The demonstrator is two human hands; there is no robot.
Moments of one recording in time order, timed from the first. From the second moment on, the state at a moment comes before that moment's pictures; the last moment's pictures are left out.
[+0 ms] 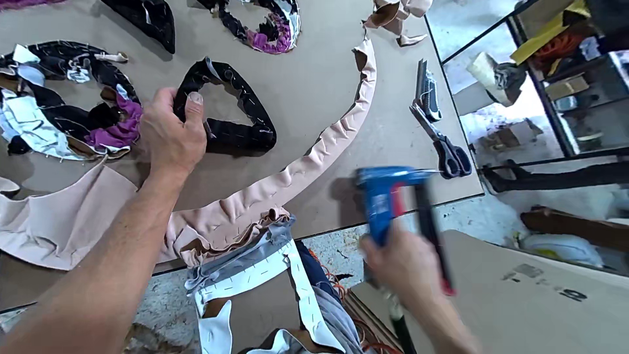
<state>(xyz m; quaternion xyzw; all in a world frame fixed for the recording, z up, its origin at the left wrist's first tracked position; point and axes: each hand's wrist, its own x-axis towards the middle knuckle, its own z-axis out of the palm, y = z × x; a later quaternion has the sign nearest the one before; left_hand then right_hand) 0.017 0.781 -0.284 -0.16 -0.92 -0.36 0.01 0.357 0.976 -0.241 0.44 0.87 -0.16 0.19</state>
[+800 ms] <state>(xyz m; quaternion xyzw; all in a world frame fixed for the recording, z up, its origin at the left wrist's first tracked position) 0.017 0.772 -0.283 -0.14 -0.92 -0.37 0.01 0.392 1.080 -0.205 0.53 0.85 -0.03 -0.01</state>
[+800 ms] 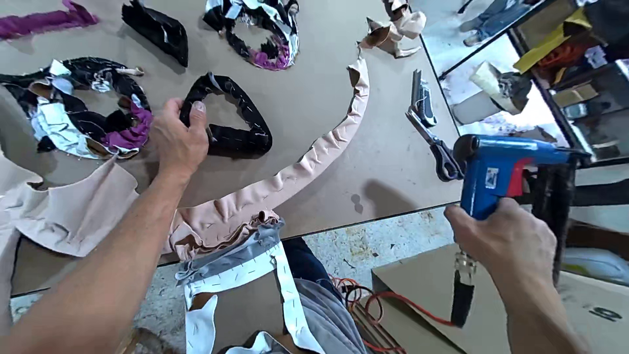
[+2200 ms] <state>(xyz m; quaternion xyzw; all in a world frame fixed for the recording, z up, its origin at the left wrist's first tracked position) 0.042 0.756 -0.304 -0.56 -0.82 -0.15 -0.04 0.370 0.910 -0.303 0.38 0.61 -0.69 -0.05</state>
